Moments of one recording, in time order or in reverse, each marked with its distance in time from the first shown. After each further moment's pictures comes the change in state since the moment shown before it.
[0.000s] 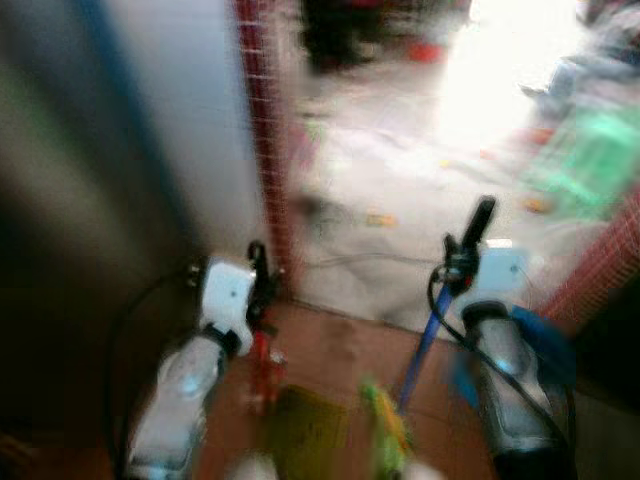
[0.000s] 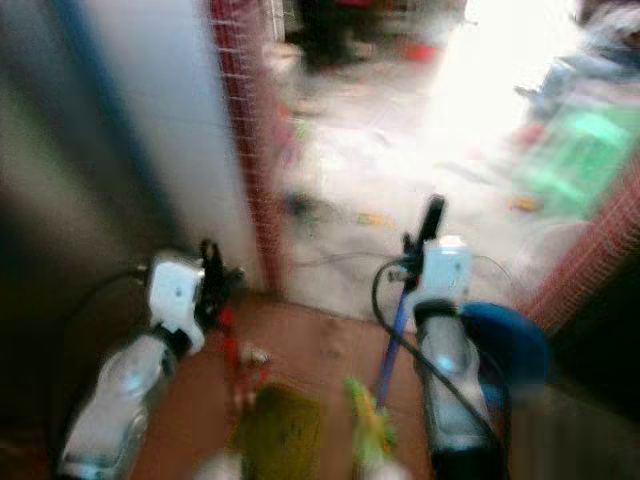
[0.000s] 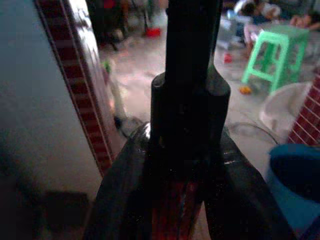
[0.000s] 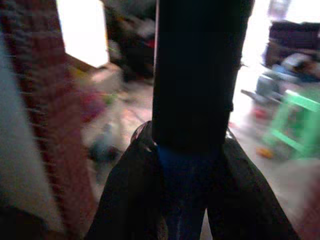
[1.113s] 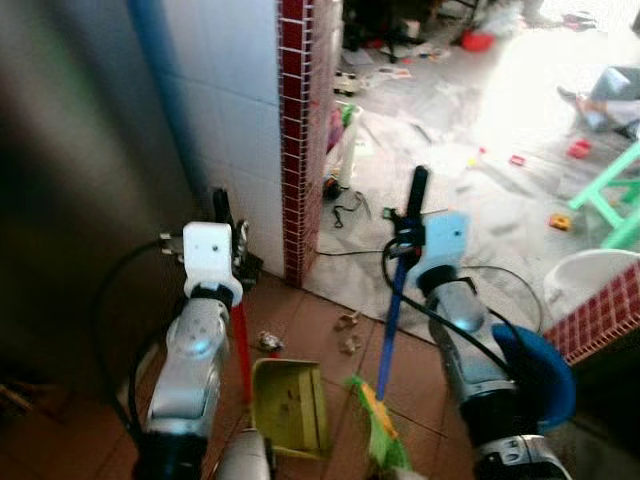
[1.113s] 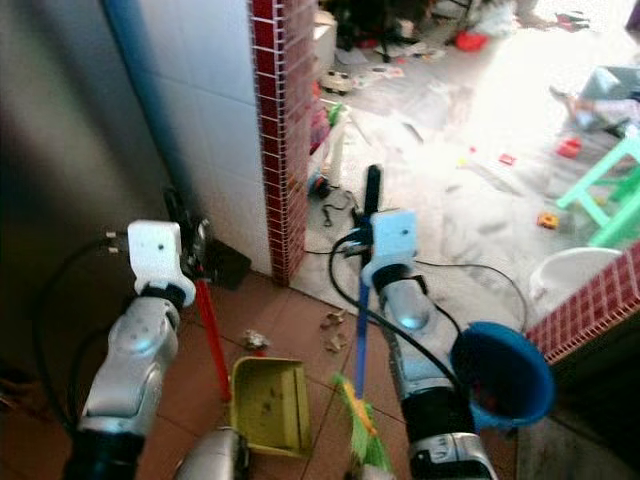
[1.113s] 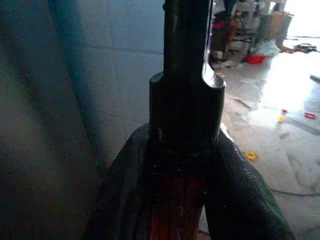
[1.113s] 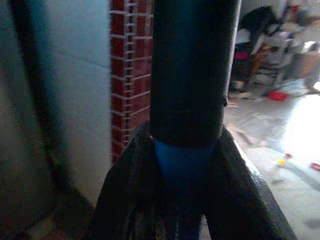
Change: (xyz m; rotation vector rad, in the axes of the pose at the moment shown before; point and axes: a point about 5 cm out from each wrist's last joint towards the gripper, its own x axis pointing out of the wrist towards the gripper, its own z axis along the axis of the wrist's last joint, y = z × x) left arm 0.017 0.018 0.031 -0.009 -0.129 0.286; right arm 0.039 0.044 0.016 -0.021 -0.082 0.233
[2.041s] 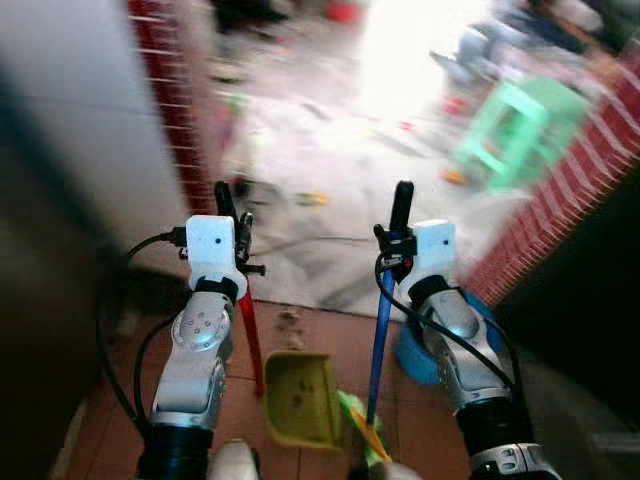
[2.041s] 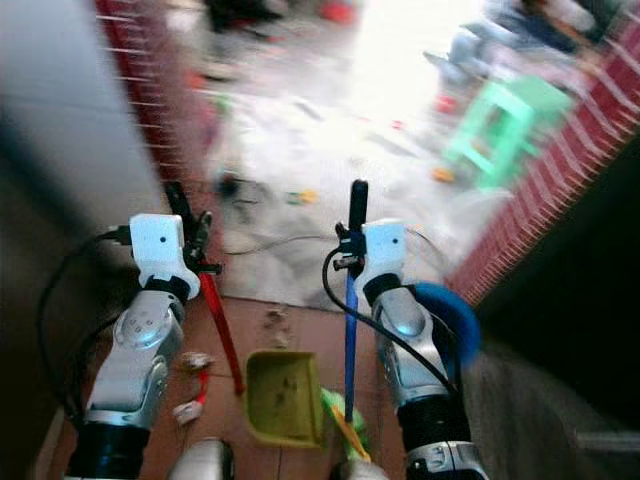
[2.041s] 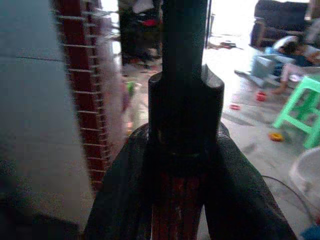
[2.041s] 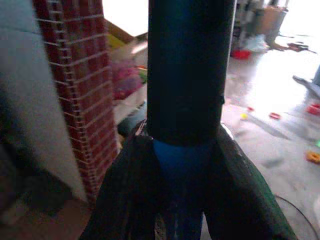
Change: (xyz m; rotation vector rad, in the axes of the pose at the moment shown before) left arm 0.009 -0.007 0.013 -0.025 -0.025 0.012; right arm -0.006 0.016 -0.012 0.074 0.088 0.141
